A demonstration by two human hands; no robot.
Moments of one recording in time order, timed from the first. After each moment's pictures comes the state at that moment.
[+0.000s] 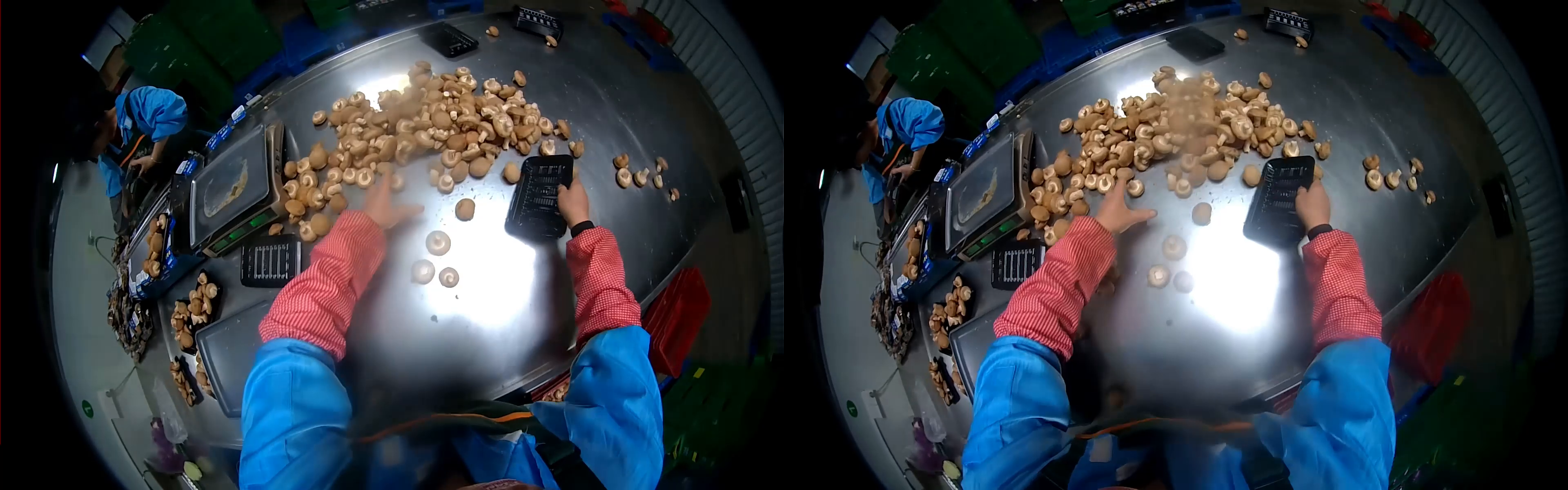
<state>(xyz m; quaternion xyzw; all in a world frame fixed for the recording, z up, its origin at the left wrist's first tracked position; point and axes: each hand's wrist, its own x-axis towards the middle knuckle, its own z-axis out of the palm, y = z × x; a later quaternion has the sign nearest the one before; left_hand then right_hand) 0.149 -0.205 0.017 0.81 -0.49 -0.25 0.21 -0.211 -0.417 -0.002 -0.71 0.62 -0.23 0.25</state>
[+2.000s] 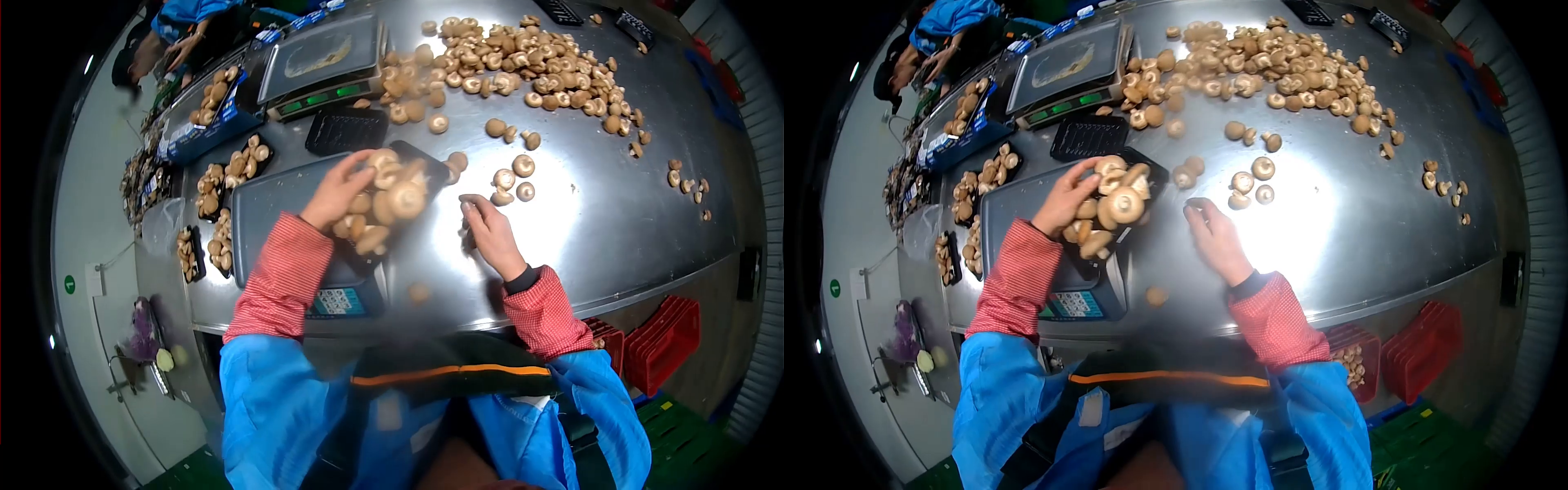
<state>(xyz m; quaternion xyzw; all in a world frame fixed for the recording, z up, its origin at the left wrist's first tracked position) 0.165 0.115 0.122 0.71 -0.25 -0.42 0.51 -0.084 -0.051 0.077 -0.76 0.27 -0.16 0.57</state>
